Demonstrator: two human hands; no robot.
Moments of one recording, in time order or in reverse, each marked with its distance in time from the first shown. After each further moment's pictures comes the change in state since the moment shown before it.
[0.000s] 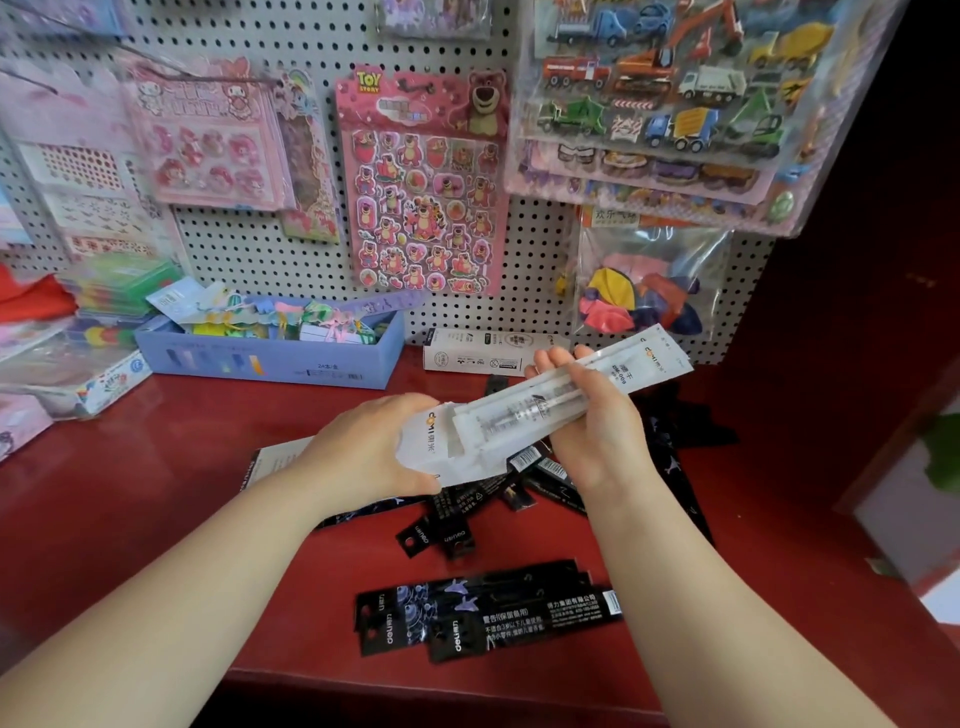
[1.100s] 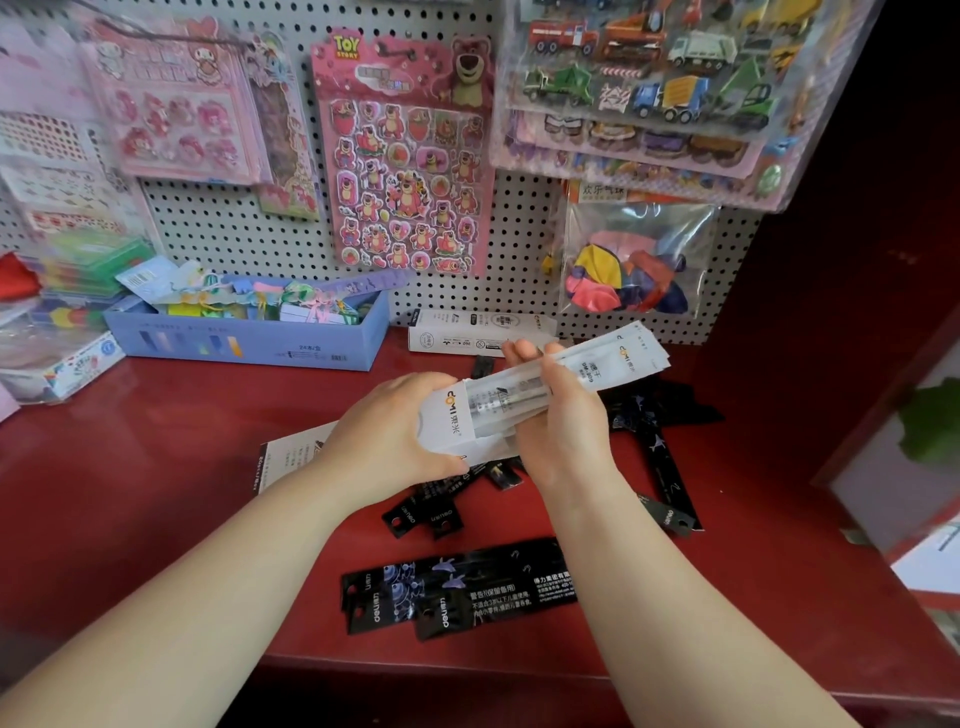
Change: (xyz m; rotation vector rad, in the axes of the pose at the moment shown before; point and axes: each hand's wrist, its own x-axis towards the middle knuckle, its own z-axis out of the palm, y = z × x) left_hand 0.000 0.020 0.019 -0.142 0.103 0.049; right_hand -0.011 0.019 -0.001 -0.090 -0.012 -0.035
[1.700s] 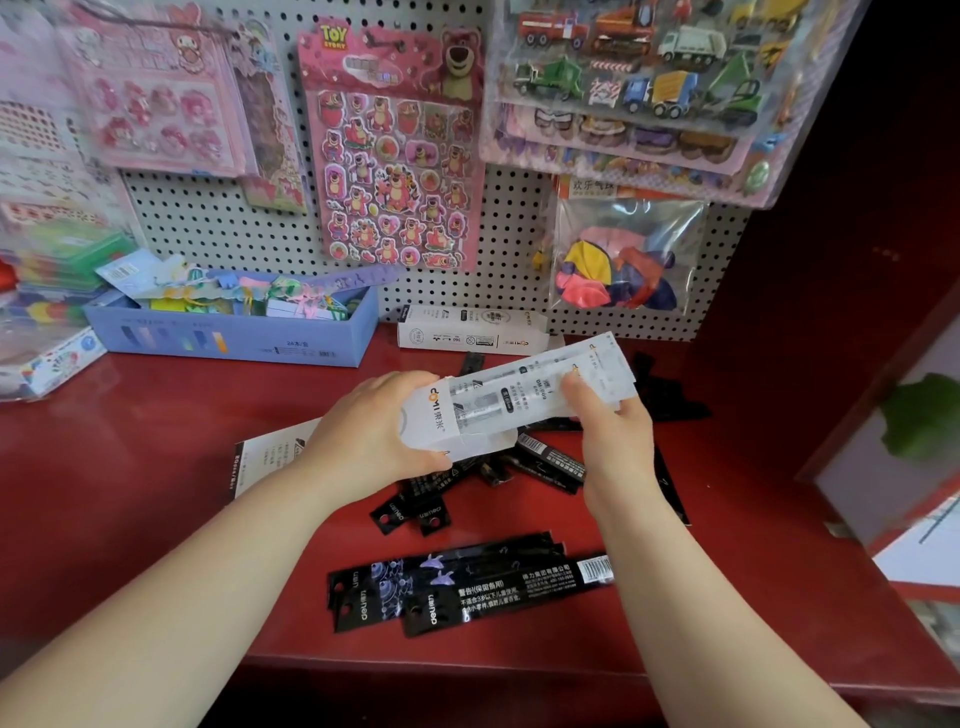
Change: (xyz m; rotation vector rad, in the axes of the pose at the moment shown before) left_hand -0.001 -0.003 0.001 0.022 -0.002 -0.023; right_hand -0.004 -0.022 -0.042 -0.610 0.181 -0.195
